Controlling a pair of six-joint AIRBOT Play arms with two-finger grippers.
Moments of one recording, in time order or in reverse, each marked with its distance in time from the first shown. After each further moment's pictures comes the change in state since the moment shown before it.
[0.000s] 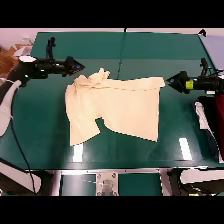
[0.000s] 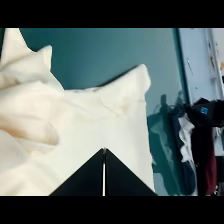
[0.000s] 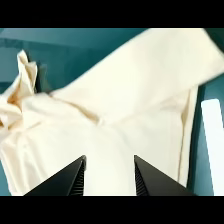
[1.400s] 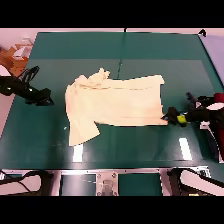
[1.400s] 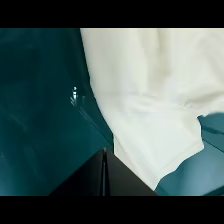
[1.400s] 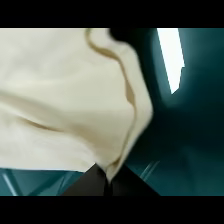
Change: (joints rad) left arm 0.139 0.354 -0.331 0.768 -0.248 -0.280; right arm 0.011 0.310 -0.533 -0.271 -0.105 0.116
